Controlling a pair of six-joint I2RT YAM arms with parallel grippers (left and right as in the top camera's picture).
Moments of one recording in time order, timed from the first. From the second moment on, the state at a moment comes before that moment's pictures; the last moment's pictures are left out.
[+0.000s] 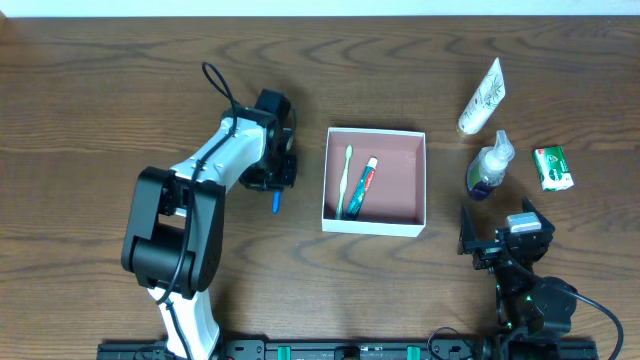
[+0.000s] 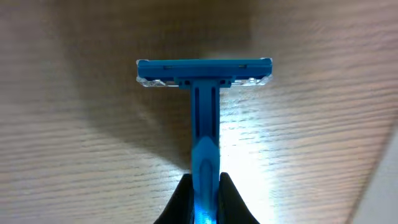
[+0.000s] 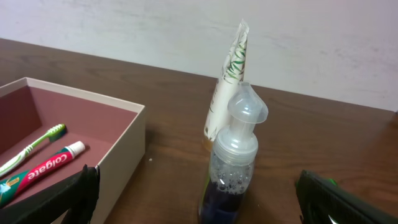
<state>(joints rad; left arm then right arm) -0.30 1.99 1.33 -0.91 0.11 -0.17 -0.08 0.01 0.06 -0.16 -0.18 -0.12</state>
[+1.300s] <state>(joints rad) -0.60 1.81 1.49 -0.89 0.08 -0.39 -0.08 0.01 0.06 -0.16 -0.18 -0.12</state>
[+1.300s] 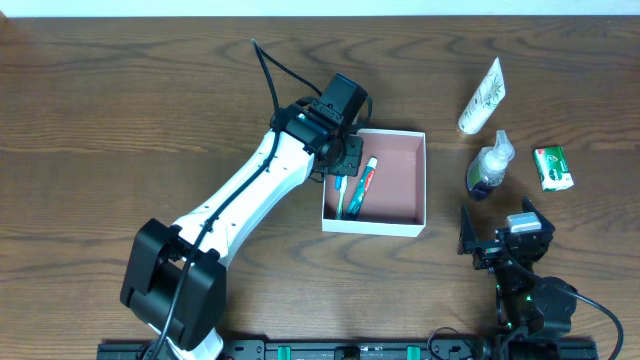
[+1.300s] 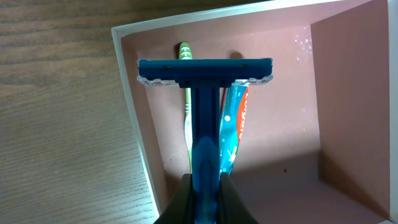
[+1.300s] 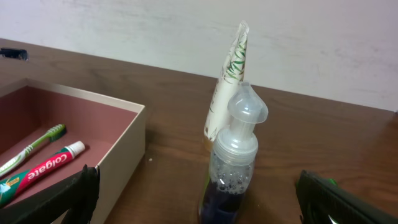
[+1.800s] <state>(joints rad) -0.62 1.90 1.49 -0.88 0.07 -0.39 -0.08 0.01 0.06 -0.16 -0.18 -0.12</state>
